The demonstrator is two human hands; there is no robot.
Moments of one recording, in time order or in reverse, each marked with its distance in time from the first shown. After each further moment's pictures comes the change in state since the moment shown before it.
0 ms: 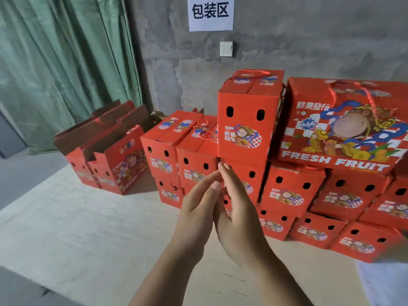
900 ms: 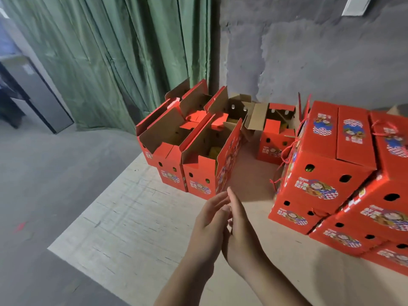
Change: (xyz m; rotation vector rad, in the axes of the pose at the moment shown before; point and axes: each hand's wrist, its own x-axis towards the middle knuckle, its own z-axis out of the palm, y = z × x) left_hand 0.113 -0.067 -0.442 0.075 0.175 -0.372; right_hand 0.142 0.002 0.462 0.188 -0.258 0.405
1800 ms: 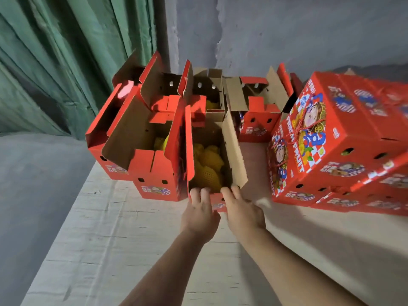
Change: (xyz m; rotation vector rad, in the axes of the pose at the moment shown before) left_hand 0.215 -0.119 -0.109 1.073 -0.294 0.316; right_hand 0.146 0.069 0.076 -1.254 0.125 0.383
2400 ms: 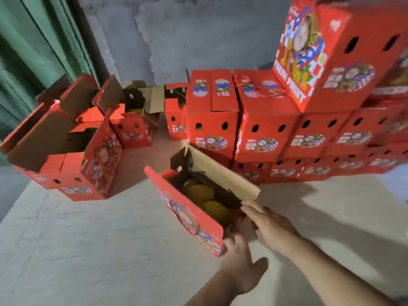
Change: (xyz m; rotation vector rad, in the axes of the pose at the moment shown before) left_hand -0.178 0.318 0.190 -0.176 -0.516 0.041; right_hand -0.188 0.370 0.016 0.201 -0.089 -0.131
